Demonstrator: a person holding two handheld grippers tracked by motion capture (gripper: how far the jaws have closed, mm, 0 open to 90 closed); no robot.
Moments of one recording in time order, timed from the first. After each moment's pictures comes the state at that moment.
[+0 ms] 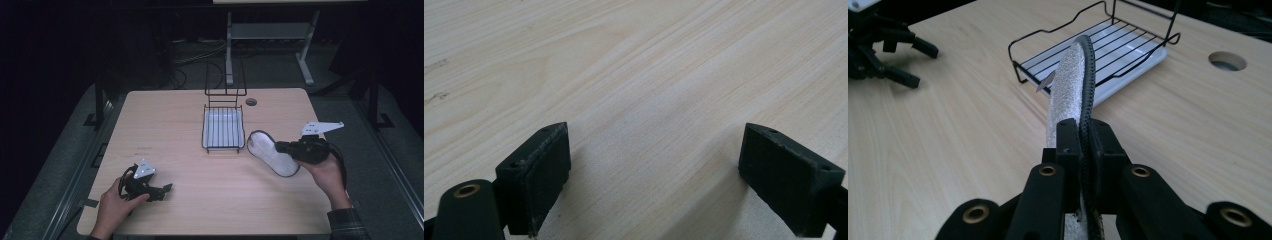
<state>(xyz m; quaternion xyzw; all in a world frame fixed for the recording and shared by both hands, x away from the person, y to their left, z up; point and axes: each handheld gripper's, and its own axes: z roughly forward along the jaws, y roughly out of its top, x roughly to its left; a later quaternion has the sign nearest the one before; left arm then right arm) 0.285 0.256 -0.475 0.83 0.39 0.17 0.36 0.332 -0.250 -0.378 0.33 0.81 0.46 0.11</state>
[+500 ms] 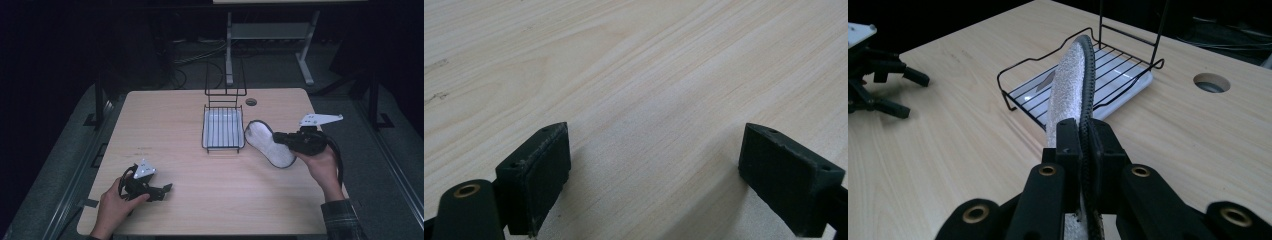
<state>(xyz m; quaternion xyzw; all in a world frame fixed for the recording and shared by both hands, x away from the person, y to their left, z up) 0.285 0.256 -0.475 0.83 0.39 0.17 0.36 0.349 -0.245 -0.368 0.35 0.79 0.49 0.12</state>
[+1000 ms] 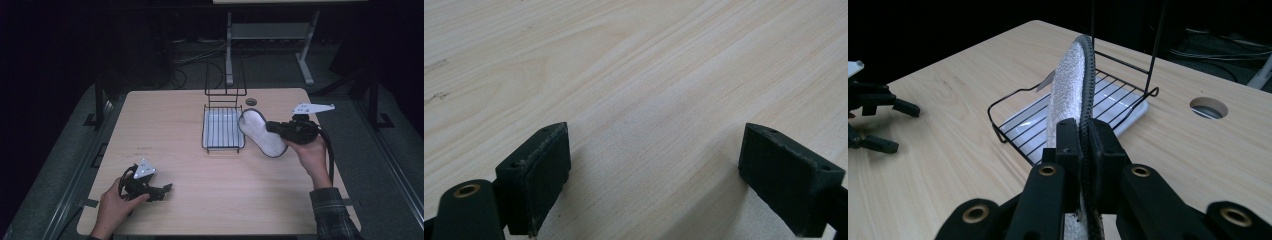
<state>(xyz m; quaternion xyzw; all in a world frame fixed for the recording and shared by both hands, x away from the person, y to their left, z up) 0.285 0.257 -0.475 0.83 0.39 0.17 0.36 0.375 -0.226 -0.359 0.36 0.78 0.50 0.13</state>
